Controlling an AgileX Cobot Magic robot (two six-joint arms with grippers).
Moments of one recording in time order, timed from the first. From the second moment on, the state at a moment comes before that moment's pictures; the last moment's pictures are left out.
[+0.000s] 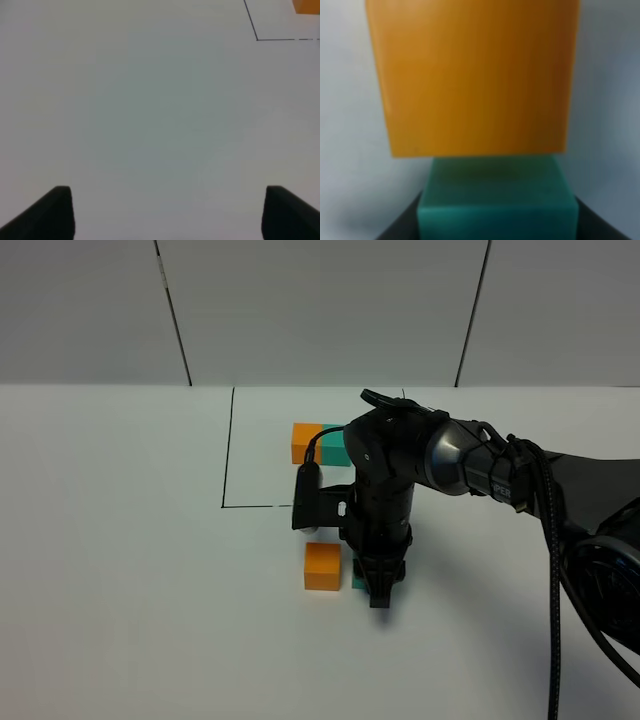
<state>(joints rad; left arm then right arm) 0.02 0.00 -0.51 -0.05 1.07 0.05 0.47 2.32 -1.74 -0.02 1.01 -0.99</state>
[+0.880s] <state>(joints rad) 0.02 0.00 -0.51 -0.05 1.07 0.05 0.48 2.32 -1.74 0.02 0.97 -1.07</state>
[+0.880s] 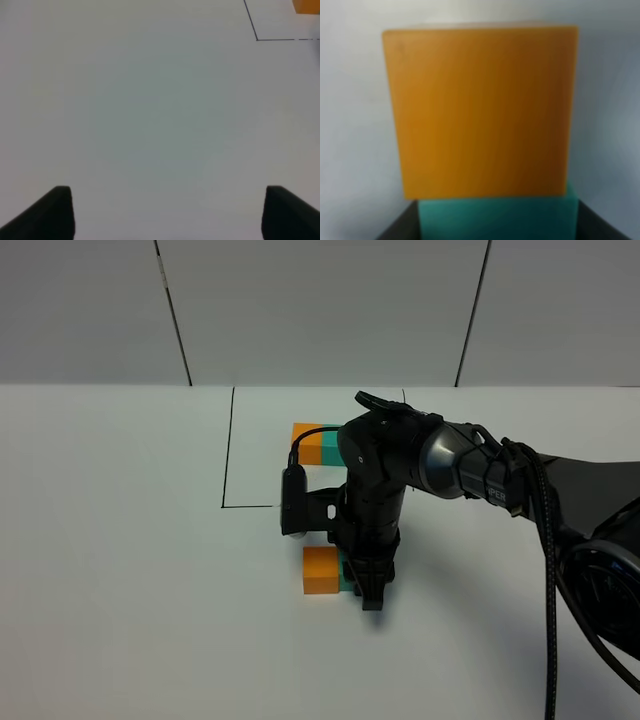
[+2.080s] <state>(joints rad) 0.02 0.00 -0.51 -0.05 1.07 0.05 0.48 2.24 -1.74 0.09 0.93 -0.94</state>
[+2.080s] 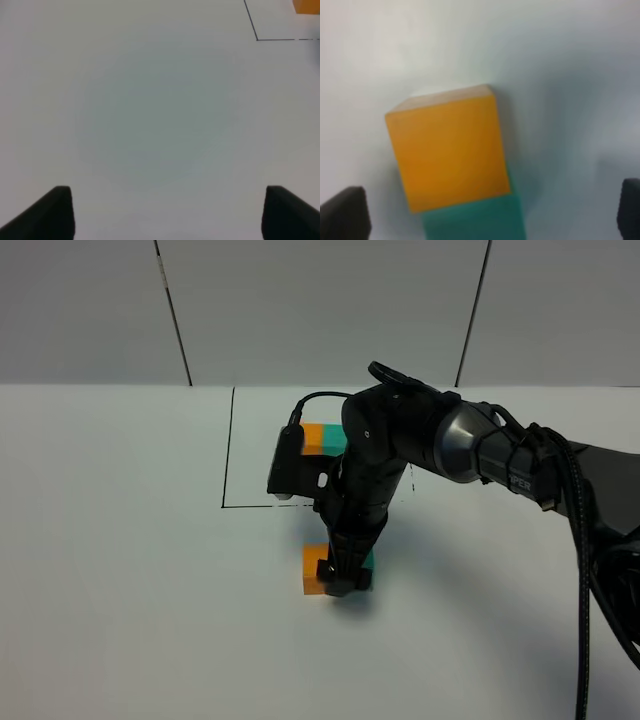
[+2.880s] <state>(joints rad) 0.02 0.00 -0.51 -0.05 1.07 0.05 0.02 1.63 -1.42 0.26 0.98 -0.27</state>
